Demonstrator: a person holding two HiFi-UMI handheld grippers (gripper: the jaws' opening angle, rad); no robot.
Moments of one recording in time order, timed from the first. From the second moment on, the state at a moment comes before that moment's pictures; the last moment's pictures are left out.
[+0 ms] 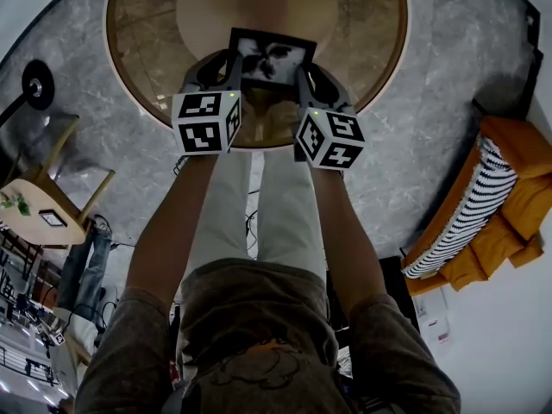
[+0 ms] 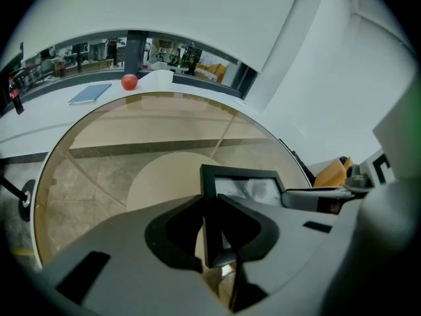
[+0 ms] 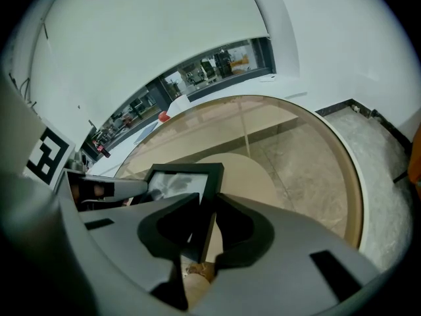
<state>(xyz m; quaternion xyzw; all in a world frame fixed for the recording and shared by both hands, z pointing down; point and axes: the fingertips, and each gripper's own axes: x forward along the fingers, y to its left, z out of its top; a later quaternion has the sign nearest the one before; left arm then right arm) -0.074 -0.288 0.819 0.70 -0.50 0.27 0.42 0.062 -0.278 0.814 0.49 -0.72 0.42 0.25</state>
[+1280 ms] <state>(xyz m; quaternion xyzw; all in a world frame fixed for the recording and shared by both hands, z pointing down) -0.066 -0.342 0.594 0.72 -0.55 0.21 0.37 0.071 -0.348 0.595 0.51 -0.76 0.35 0.20</state>
